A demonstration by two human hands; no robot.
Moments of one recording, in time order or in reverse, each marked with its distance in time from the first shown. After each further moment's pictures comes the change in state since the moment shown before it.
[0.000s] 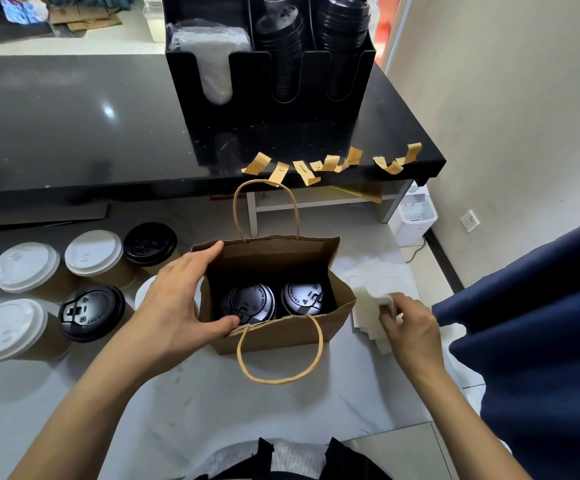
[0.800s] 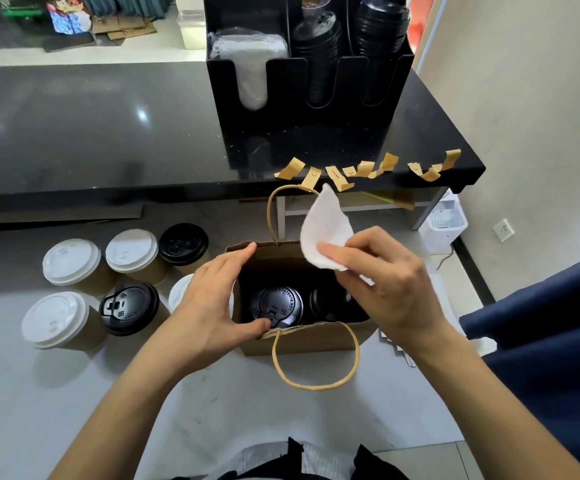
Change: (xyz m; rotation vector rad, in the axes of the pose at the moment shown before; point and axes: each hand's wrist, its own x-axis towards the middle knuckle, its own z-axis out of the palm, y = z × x) left_hand 0.000 0.001 -0.002 -0.027 -0.011 0.004; right_hand 0.027 -0.160 -0.041 0.143 0.119 -0.895
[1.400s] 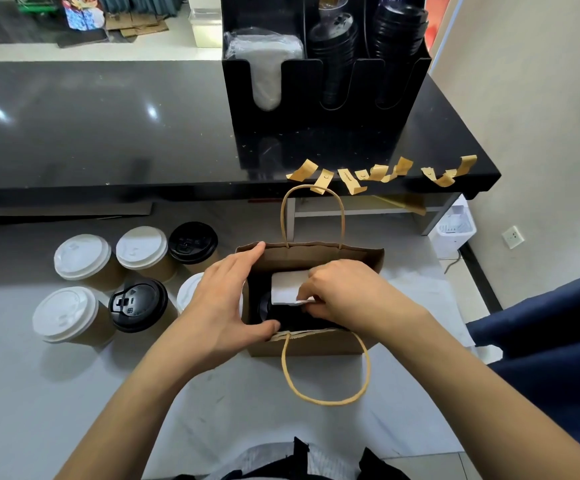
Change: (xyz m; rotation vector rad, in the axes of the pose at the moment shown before) left_hand 0.001 0.000 0.000 -0.009 -0.010 -0.030; right_hand 0.033 -0.007 0.051 -0.249 -0.951 -0.052
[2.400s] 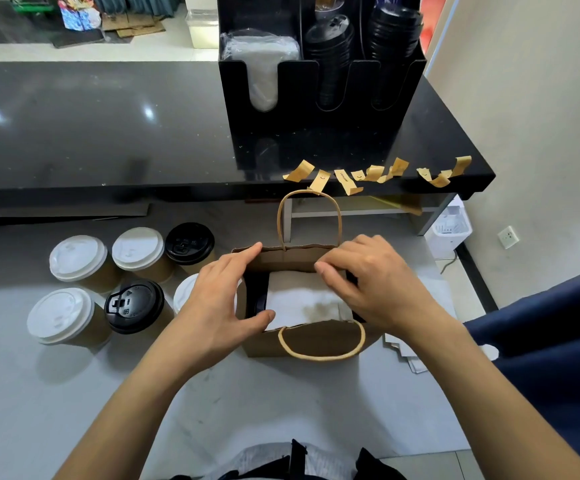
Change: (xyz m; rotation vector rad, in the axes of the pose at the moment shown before) left_hand 0.000 -0.002 0.003 -0.023 0.063 0.006; right_hand -0.032 0.020 -0.001 0.202 0.525 0.094
